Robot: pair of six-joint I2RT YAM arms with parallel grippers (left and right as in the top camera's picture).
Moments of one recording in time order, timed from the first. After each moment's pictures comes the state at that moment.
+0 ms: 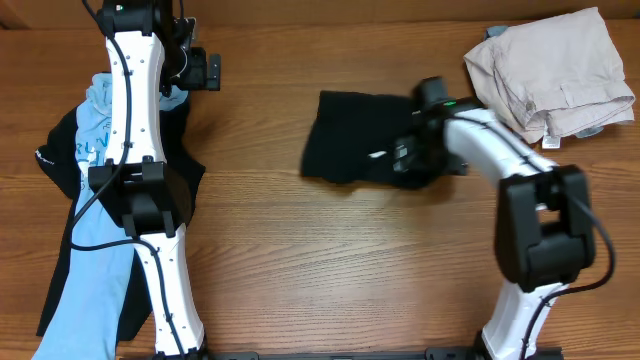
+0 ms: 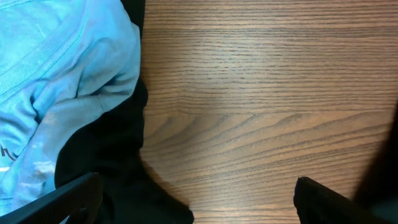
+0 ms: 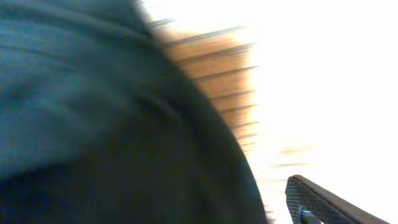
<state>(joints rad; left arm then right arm) 0.06 2.48 2.64 -1.50 0.07 0.03 0.16 2.03 1.42 -0.86 0.07 0.31</state>
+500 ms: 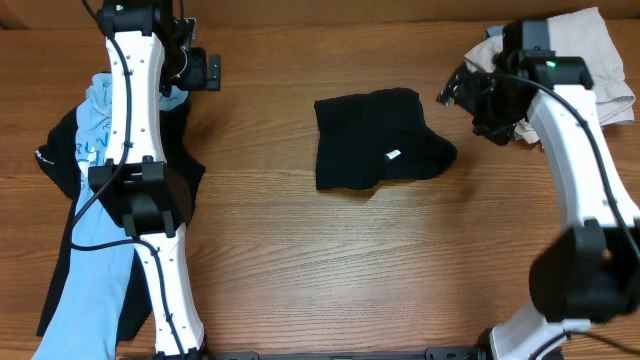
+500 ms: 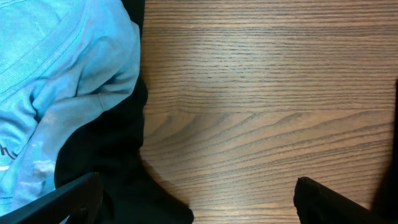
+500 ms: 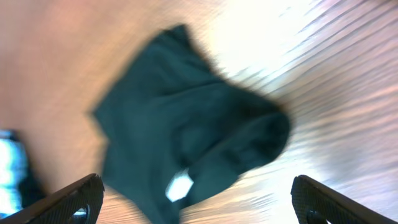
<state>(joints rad) 0.06 2.48 2.64 -1.50 0.07 0.03 0.00 1.82 1.70 -1.06 -0.25 0.64</state>
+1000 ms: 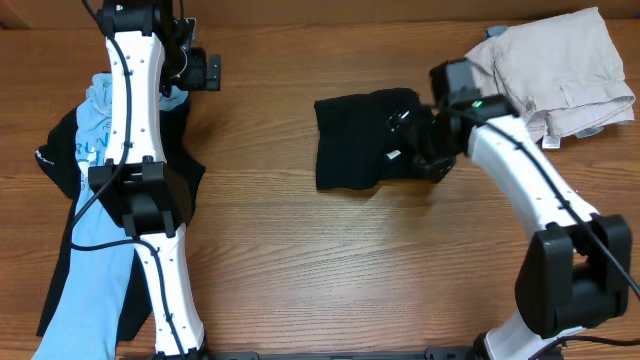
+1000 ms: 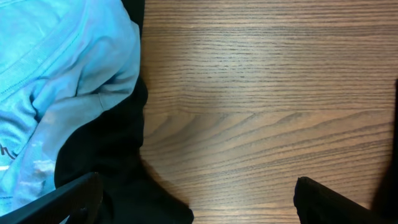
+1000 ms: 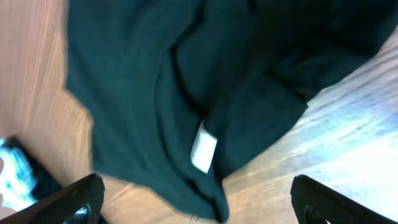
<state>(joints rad) 0.06 2.48 2.64 -1.50 0.07 0.03 0.22 1.80 1.38 -0.82 -0.24 1.08</state>
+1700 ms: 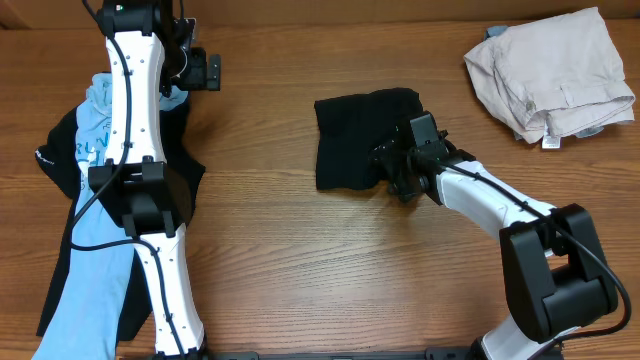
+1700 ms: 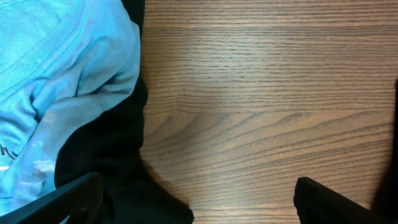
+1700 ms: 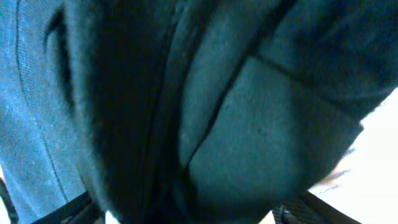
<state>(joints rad) 0.06 2.48 2.64 -1.50 0.07 0.03 0.34 1.80 1.01 -0.29 -0.08 1.30</state>
